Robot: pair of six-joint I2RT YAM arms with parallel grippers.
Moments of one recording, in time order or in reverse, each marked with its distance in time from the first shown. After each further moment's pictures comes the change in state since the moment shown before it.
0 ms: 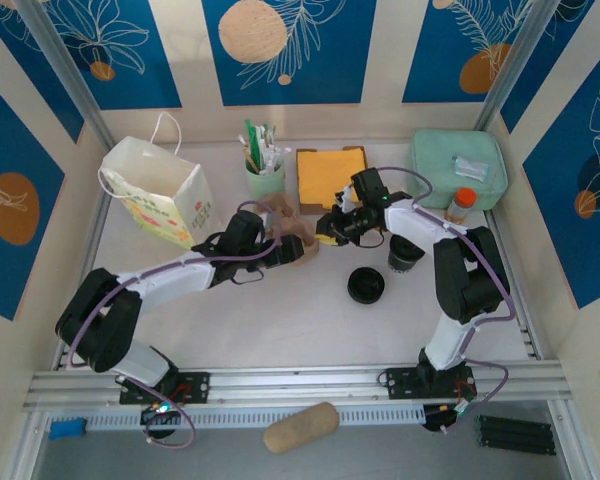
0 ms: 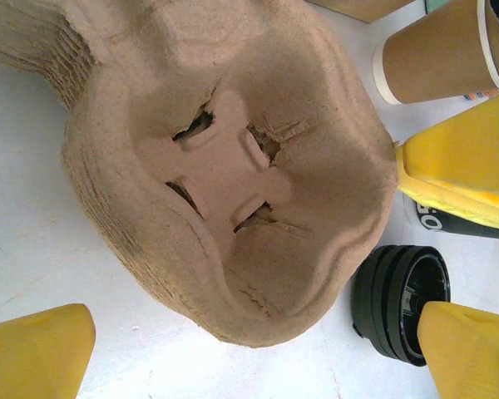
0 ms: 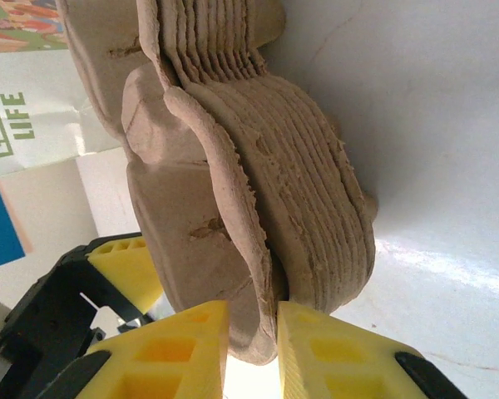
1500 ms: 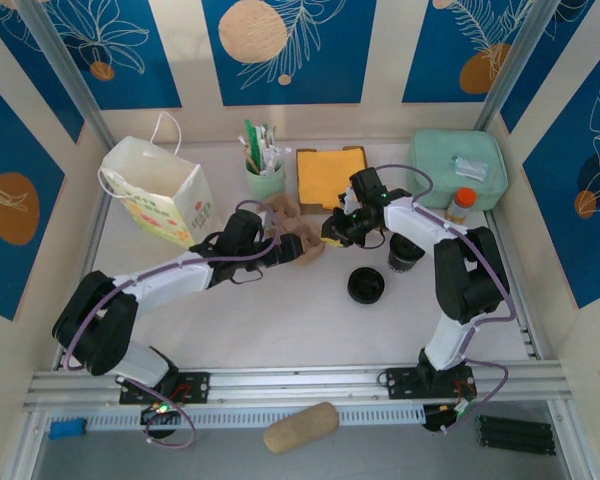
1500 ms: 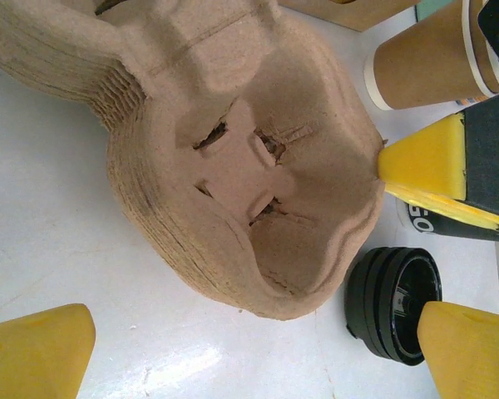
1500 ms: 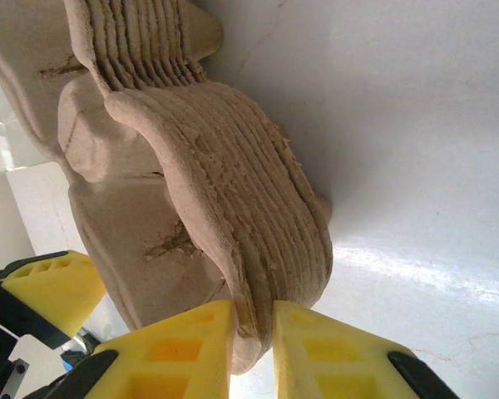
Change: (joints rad) left arm 0.000 -0.021 0.000 -0.005 -0.004 0.000; right arm 0.016 0.000 0.042 -0.122 0.154 -0.074
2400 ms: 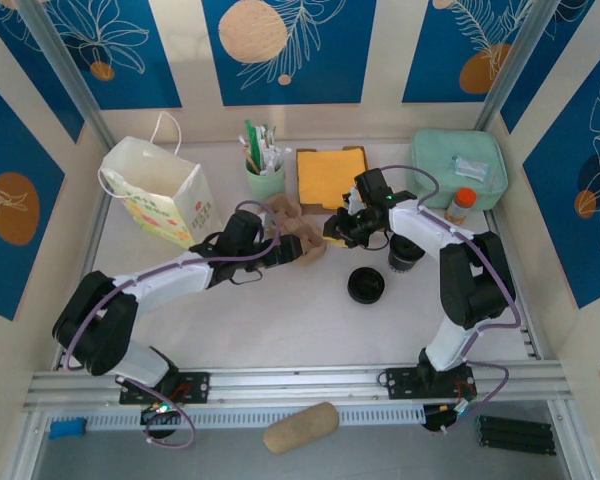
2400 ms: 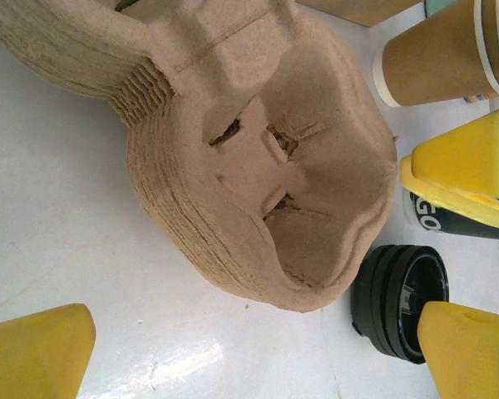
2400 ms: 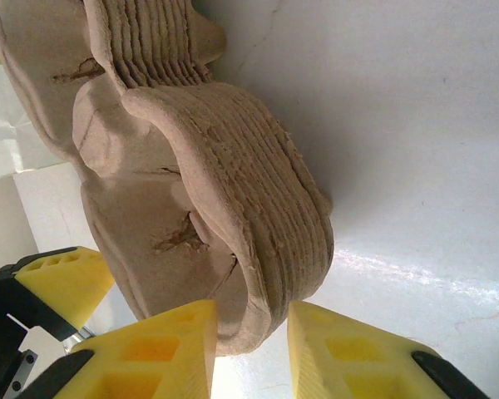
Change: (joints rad) left arm 0.000 -0.003 0.000 -0.016 -0.007 0.000; right arm -0.018 -0.044 -0.039 0.015 0.000 0.006
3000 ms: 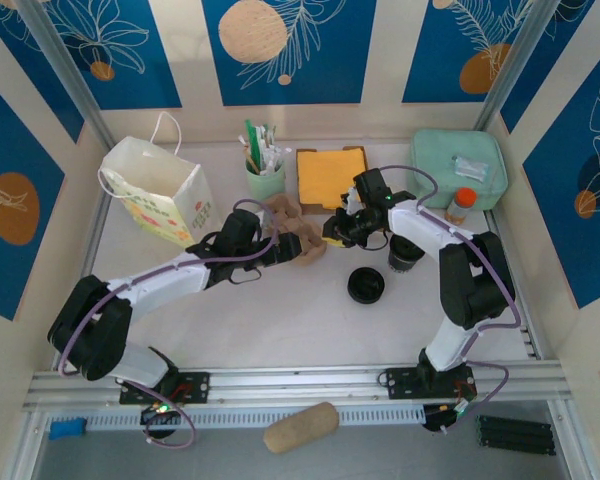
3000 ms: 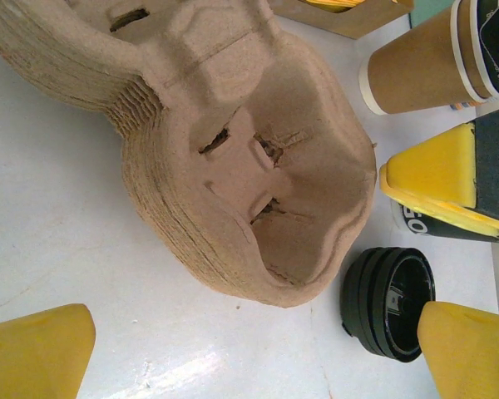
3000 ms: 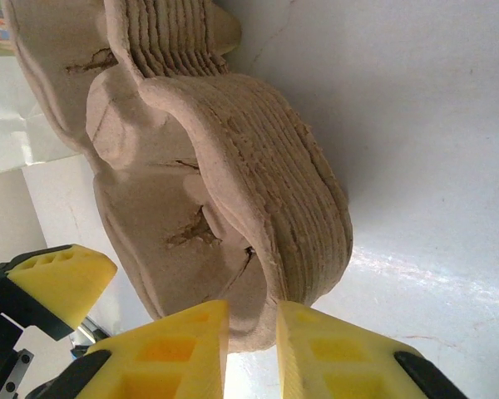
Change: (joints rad) left arm 0.000 -0.030 0.000 -0.009 -0.008 0.000; right arm 0.011 0.000 0.000 0.008 -0.019 0.005
